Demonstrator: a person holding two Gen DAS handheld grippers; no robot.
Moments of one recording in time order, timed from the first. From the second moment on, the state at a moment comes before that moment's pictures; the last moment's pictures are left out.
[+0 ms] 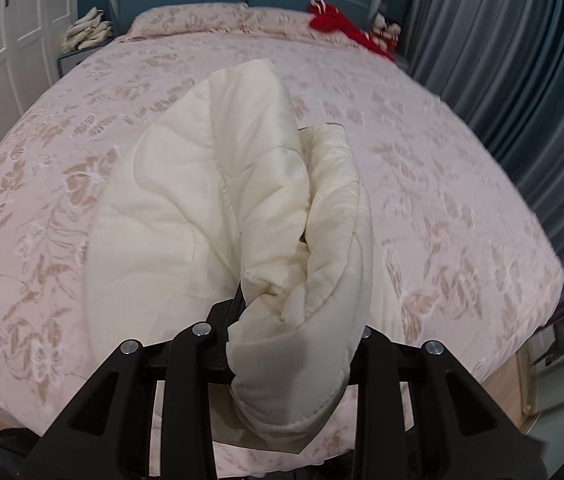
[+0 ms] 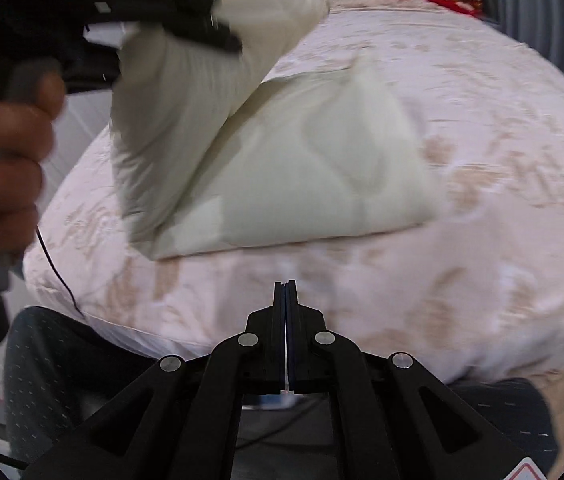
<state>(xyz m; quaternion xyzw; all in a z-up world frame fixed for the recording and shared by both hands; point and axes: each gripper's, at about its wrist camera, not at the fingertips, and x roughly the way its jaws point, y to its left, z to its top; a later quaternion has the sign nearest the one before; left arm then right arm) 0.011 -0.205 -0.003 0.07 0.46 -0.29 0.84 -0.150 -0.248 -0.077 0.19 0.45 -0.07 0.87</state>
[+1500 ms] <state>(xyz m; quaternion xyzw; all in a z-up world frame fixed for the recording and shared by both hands) -0.008 -0.200 0.003 -0.02 0.46 -0.36 0.81 -0.138 -0.285 0.005 0.10 0.36 -0.16 0.91</state>
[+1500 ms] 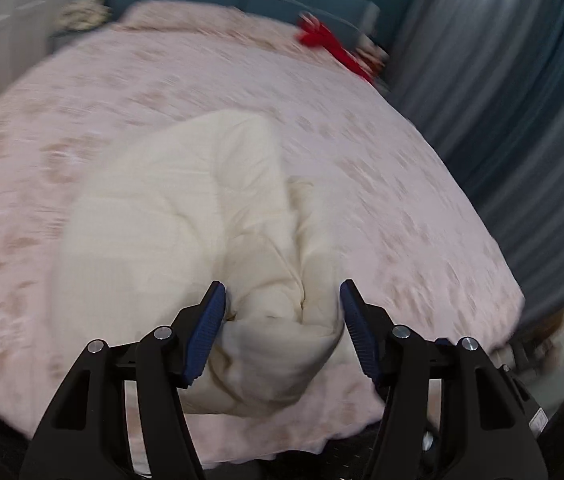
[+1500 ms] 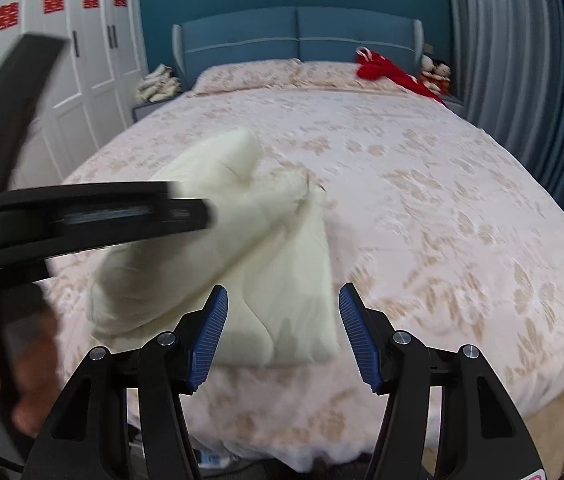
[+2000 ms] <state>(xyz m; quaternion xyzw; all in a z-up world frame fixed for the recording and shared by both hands) -0.007 -0.080 0.020 -0.10 0.42 -0.25 0.87 -0.101 -0.277 0.023 0.13 0.33 -0.09 0.93</state>
